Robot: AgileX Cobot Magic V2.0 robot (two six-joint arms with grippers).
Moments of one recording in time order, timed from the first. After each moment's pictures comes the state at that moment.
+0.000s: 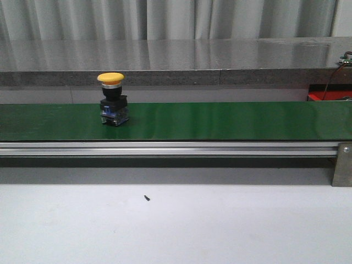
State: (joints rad) left arm 0.21 1.88 -1.69 -0.22 1.21 0.39; right arm 0.05 0.94 -0.86 0.17 0.84 -0.18
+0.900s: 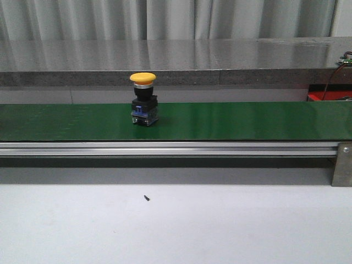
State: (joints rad) left arm 0.20 1.92 -1.63 -0.24 1.14 0.39; right arm 0.05 0.94 -0.86 0.17 0.84 -0.18
